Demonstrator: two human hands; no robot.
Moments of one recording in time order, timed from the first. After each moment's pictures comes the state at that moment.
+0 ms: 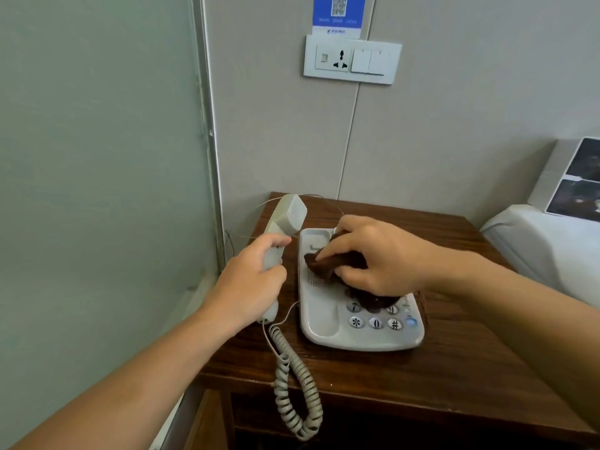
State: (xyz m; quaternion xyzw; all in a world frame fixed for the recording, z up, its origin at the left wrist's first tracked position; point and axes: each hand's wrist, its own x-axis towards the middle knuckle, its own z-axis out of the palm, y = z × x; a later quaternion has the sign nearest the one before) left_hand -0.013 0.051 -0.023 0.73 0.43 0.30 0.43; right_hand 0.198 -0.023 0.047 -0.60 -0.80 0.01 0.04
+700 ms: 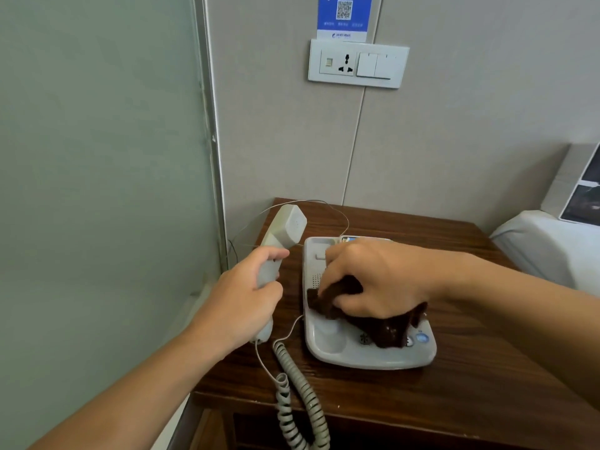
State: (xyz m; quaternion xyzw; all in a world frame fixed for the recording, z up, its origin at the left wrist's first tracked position) left_hand -0.026 0.055 -0.026 0.74 0.43 0.29 0.42; right_hand 0.188 -0.007 0.052 -0.54 -0.84 0.06 -0.03
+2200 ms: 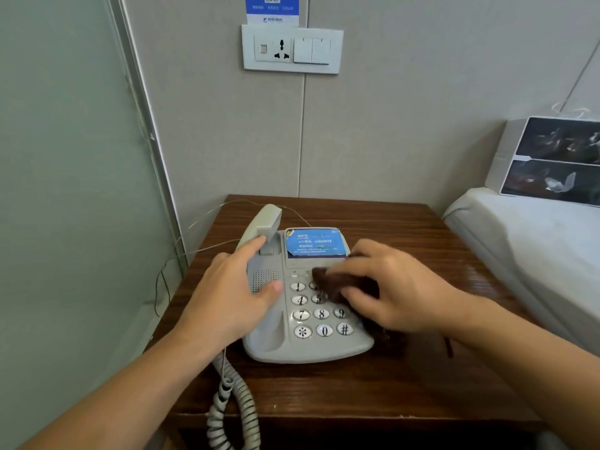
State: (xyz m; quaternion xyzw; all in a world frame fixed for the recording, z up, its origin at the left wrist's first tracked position) left_hand 0.037 0.046 -0.028 0.82 0.44 0.24 0.27; right_hand 0.272 -0.078 -0.004 -0.65 -0.74 0.00 0.16
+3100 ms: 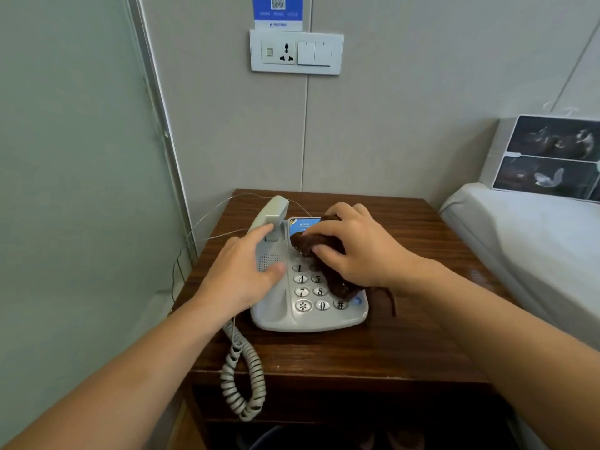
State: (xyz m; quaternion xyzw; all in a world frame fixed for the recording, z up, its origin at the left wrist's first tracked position) left_hand 0.037 0.044 -0.024 0.83 0.44 0.23 0.27; right_hand 0.251 -0.041 0.001 -0.66 -0.72 -0.07 0.20
